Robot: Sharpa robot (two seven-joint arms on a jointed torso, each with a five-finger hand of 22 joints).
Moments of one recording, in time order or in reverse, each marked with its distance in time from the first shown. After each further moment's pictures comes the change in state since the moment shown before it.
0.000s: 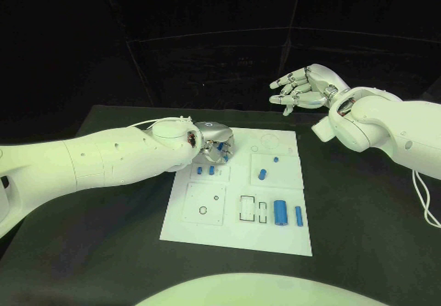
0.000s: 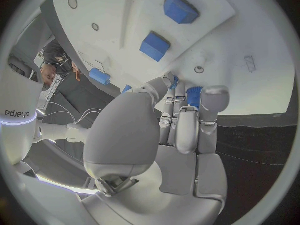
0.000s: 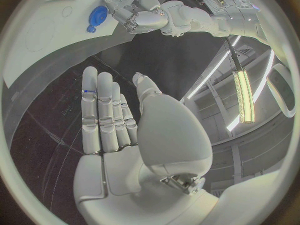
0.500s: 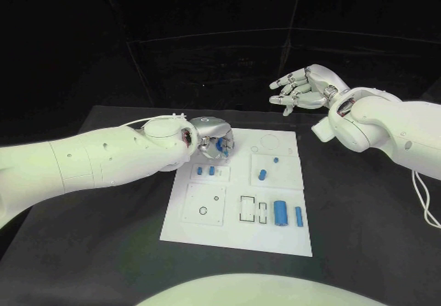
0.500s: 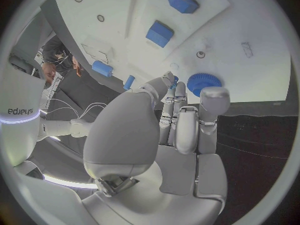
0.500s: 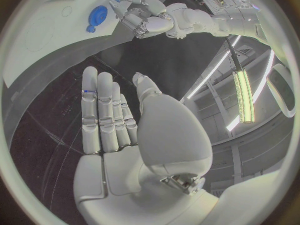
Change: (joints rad) left arm 0.001 -0.056 0.034 0.067 -0.001 -0.050 0.005; left_hand -0.005 0.005 0.007 -0.002 -0.004 0.010 0.002 -0.004 -0.001 0.012 -0.002 -0.006 -0.001 0.002 -0.001 0.000 0.000 0.000 0.003 -0.003 0.009 0.015; right arm 0.000 0.000 0.000 -0.001 0.000 0.000 0.001; right_hand 0.000 0.000 0.000 0.000 0.000 0.000 0.000 0.000 0.000 0.000 0.000 0.000 0.000 0.000 0.000 0.000 0.000 0.000 0.000 0.000 0.000 0.000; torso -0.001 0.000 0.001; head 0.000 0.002
